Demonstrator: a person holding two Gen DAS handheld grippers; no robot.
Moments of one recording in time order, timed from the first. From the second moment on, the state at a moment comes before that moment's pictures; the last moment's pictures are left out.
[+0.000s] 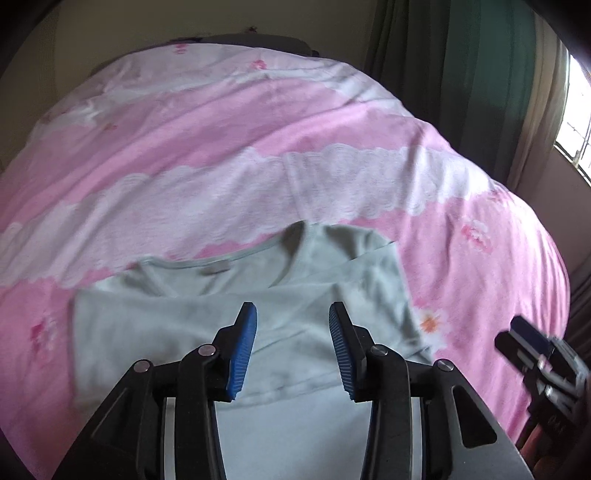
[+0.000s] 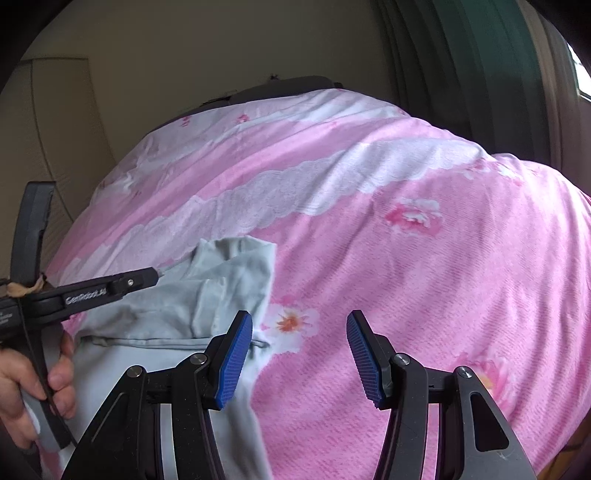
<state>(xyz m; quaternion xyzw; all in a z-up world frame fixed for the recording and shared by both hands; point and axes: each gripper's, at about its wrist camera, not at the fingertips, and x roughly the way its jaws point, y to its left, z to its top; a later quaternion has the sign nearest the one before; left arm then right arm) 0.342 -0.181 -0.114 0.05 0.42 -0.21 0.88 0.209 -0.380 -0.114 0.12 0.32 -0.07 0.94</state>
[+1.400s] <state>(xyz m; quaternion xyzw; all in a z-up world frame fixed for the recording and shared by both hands) 0.313 0.001 -0.166 -0.04 0.45 -0.04 0.89 0.305 -0.313 -0.167 0.09 0.43 -0.02 0.90</state>
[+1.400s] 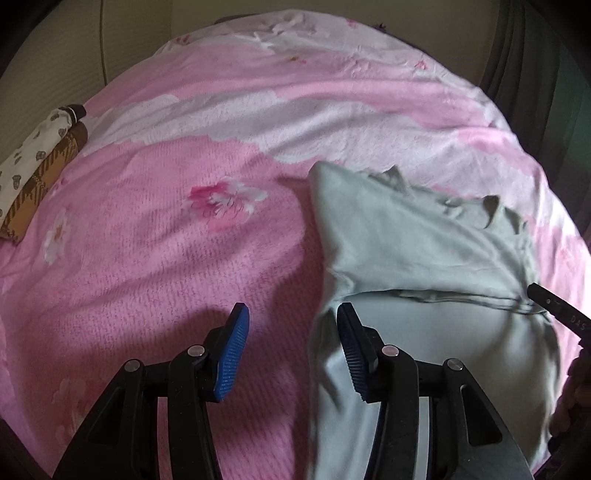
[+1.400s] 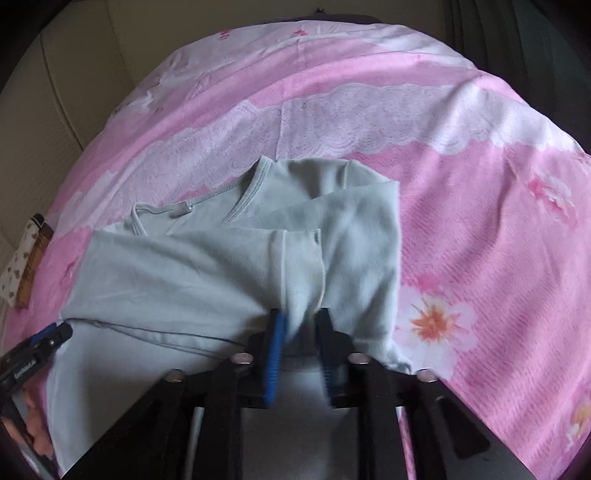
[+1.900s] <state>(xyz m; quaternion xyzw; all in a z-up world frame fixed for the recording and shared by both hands) 0.357 -0.049 -0.166 -0.05 0.45 -0.12 0.88 0.343 -0.305 -0.162 0.10 0.40 0.04 0.91</state>
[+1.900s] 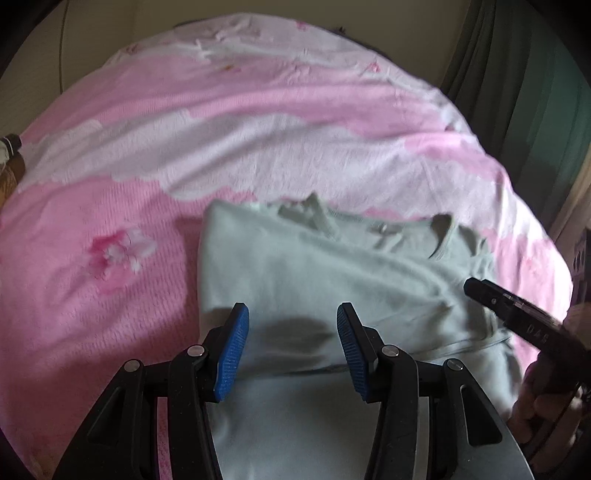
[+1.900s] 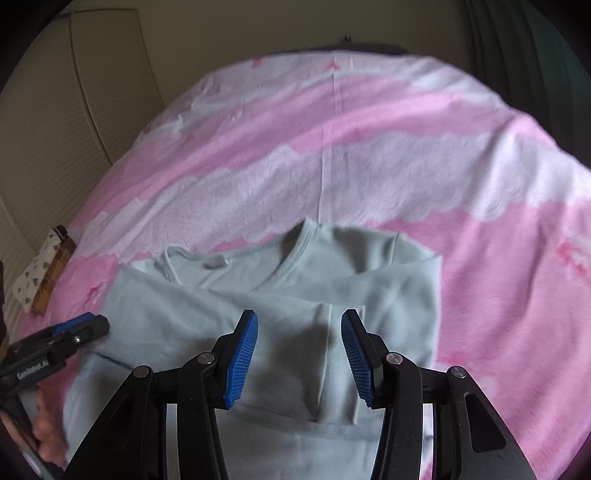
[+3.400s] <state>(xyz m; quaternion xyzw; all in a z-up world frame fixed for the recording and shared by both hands) 0.096 0.009 -0.176 -0.04 0.40 -0.01 0.92 0.041 -0.313 -0.161 0.11 0.35 -0.11 0.92</state>
